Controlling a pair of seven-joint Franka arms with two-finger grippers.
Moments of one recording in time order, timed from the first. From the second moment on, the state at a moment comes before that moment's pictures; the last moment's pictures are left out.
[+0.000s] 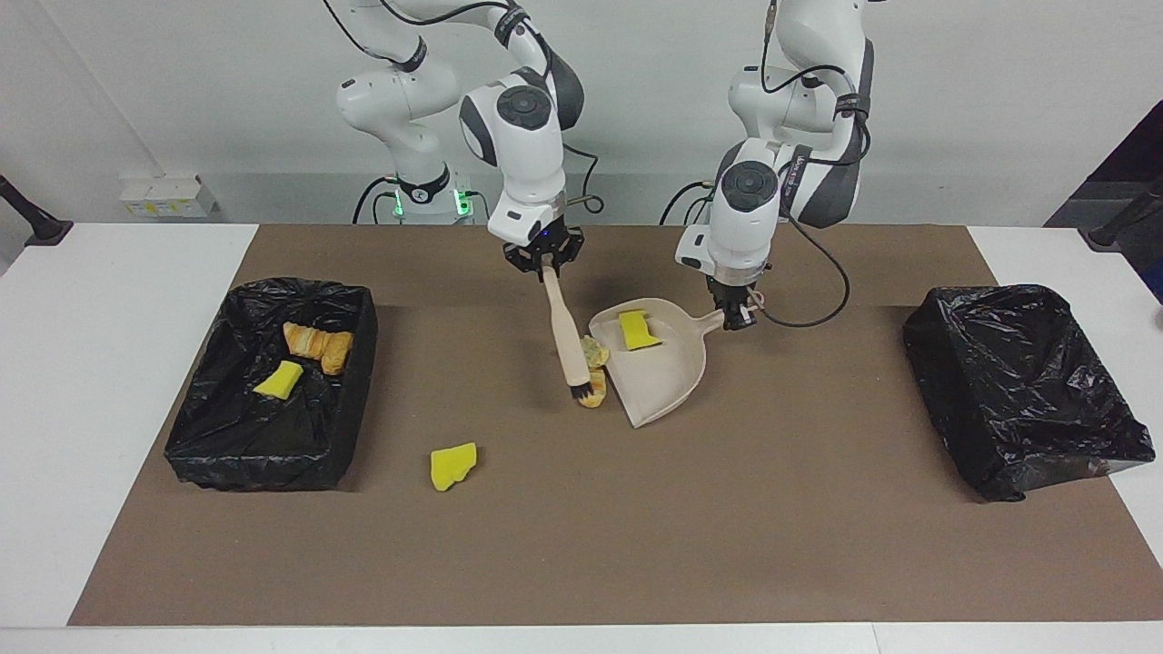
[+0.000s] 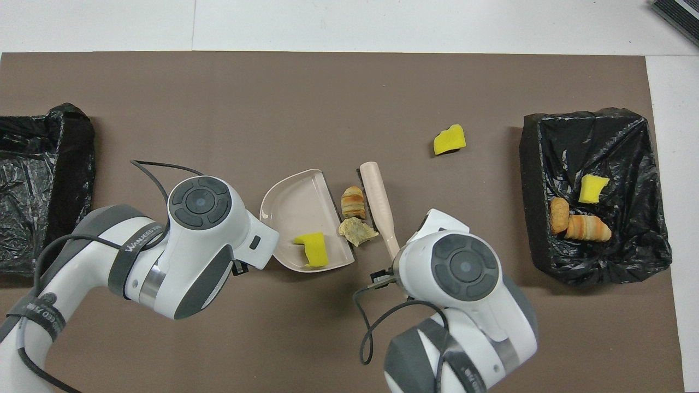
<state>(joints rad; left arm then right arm) -0.41 0.07 -0.07 -2.11 0.10 2.02 0.77 0.42 -0.04 0.12 -2.17 0.07 2.11 0.23</state>
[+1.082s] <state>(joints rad) -0.42 0.07 -0.07 -2.11 0.10 2.01 0.77 0.03 0.31 0.12 -1.83 -0.29 2.11 -0.05</state>
